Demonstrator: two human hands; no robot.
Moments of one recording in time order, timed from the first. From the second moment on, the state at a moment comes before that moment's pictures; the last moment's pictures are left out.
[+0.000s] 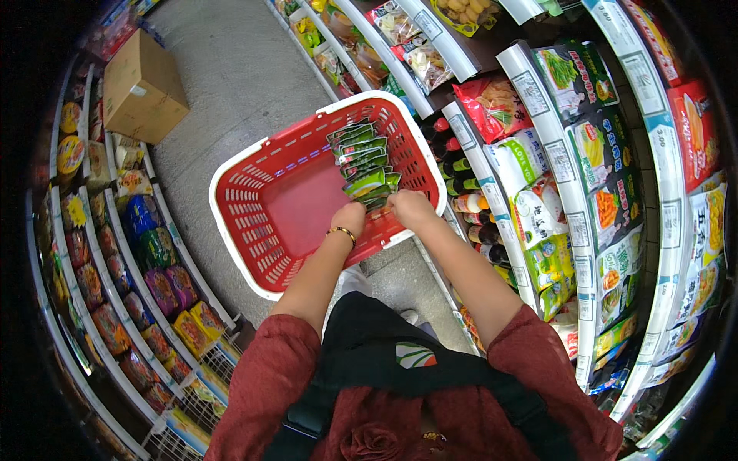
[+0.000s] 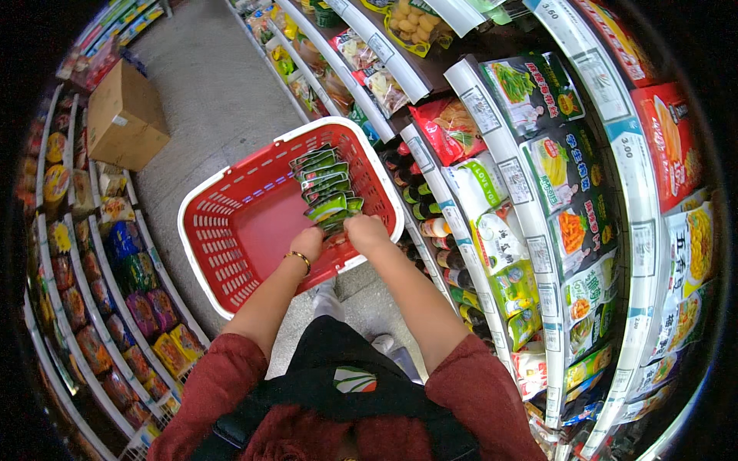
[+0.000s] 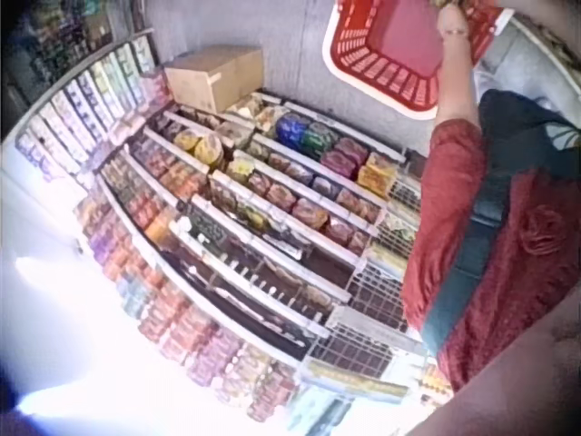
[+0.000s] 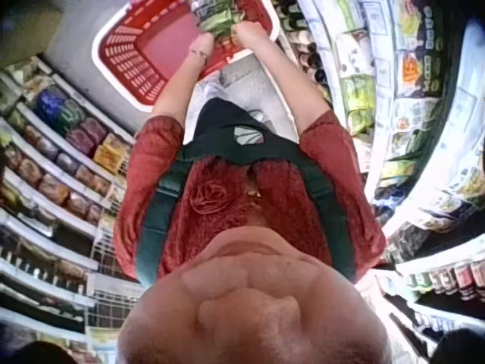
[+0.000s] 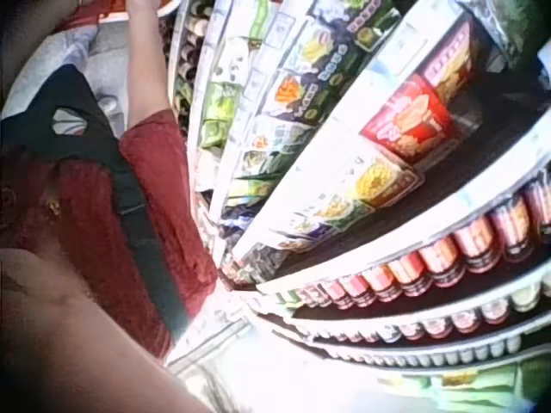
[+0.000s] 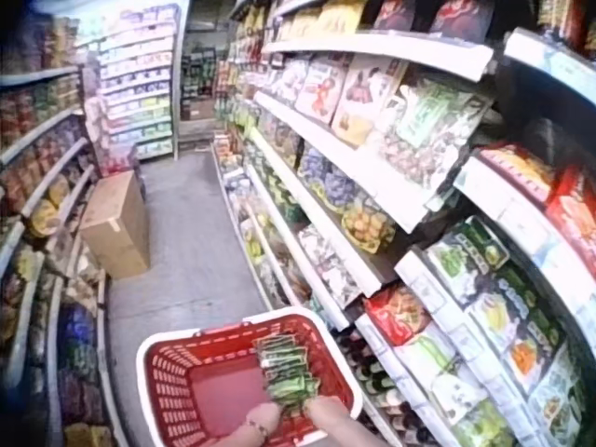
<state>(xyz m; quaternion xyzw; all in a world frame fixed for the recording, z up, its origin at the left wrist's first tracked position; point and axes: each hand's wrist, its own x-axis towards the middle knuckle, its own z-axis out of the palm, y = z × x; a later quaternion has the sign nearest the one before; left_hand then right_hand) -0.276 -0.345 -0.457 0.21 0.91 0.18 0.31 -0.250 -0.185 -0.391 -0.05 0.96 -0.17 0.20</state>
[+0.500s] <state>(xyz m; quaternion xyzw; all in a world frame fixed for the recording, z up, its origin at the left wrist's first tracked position) -0.270 -0.356 -0.335 0.35 0.86 0.36 0.10 -0.230 -0.190 -0.328 -0.05 0.98 -0.17 0.03</state>
